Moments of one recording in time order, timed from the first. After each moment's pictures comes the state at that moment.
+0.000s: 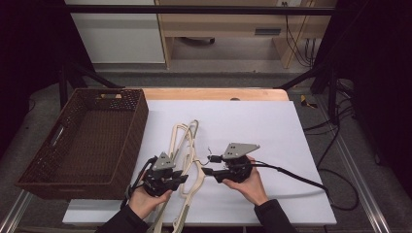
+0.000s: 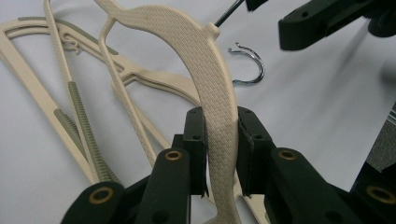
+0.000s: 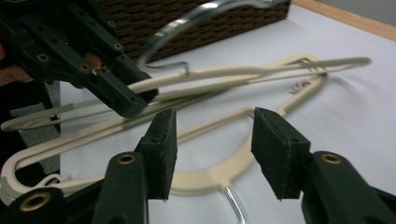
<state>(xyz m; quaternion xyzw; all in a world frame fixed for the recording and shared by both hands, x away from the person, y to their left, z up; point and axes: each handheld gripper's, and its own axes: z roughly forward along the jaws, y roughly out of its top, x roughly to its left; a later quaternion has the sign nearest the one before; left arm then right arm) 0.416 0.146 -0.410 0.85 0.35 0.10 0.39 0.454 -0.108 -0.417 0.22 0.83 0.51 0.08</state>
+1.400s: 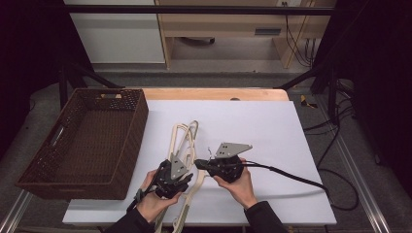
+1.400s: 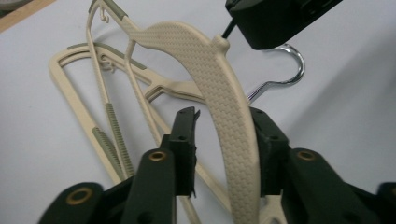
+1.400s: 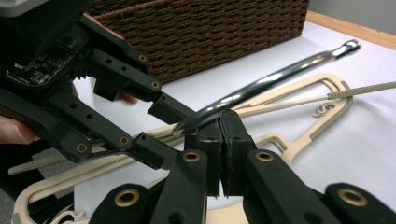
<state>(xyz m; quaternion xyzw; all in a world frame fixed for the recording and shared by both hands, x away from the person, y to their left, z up) 0.408 0.118 -0.415 0.86 0.32 0.21 0.33 0.451 -0.087 -0.414 0.22 0.81 0.54 0.08</state>
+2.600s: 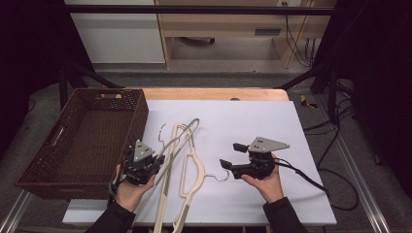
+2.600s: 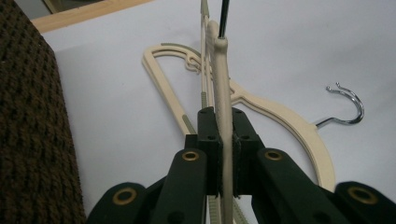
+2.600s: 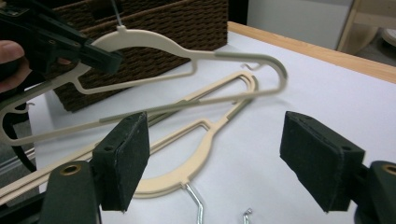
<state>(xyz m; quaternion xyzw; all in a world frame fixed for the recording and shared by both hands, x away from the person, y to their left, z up) 0.424 0.184 -0.387 0.78 0.44 0.23 0.38 0.445 -0.162 -0.393 0.30 0.77 0.54 0.14</state>
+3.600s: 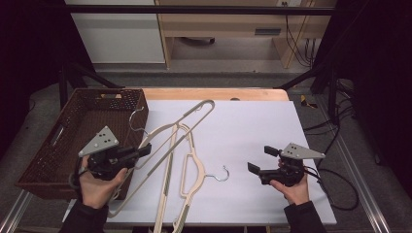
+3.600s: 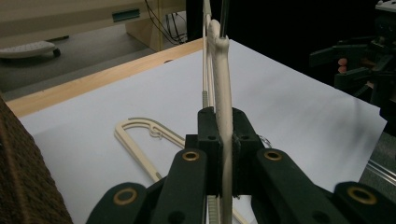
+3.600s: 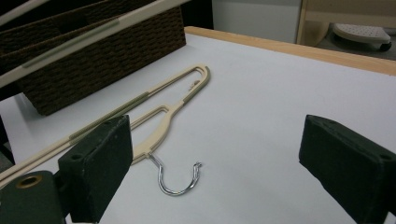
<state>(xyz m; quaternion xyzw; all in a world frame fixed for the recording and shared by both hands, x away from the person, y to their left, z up) 0.405 0.235 -0.300 0.78 0.32 0.18 0.51 0.425 -0.231 -0.398 0.36 0.74 0.54 0.17</state>
